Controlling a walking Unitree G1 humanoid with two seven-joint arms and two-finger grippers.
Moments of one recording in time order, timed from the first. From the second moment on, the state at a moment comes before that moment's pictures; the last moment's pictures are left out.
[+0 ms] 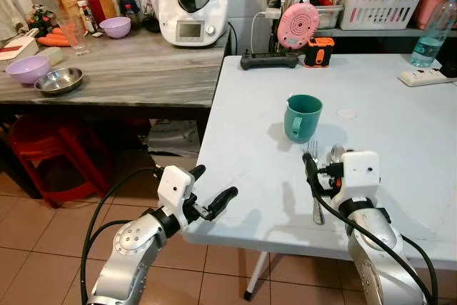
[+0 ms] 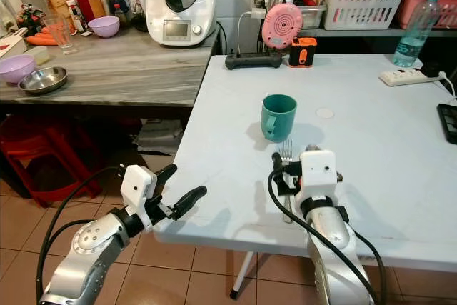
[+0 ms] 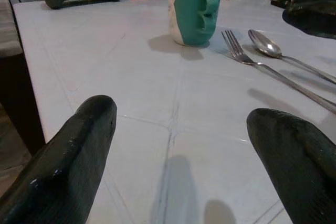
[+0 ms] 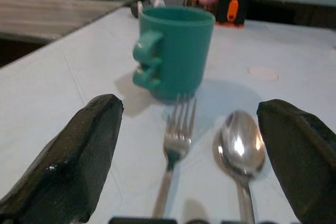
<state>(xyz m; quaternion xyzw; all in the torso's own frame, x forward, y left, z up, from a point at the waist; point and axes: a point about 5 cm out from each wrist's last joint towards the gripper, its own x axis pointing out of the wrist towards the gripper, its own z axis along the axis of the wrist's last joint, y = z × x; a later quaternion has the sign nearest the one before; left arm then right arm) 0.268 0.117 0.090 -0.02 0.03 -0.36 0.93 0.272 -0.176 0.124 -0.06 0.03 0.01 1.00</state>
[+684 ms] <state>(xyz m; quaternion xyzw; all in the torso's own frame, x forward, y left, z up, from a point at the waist) 0.265 0.105 0.098 -0.04 0.02 -0.40 0.91 0.278 -0.170 0.104 -0.05 0.12 0.03 0.99</state>
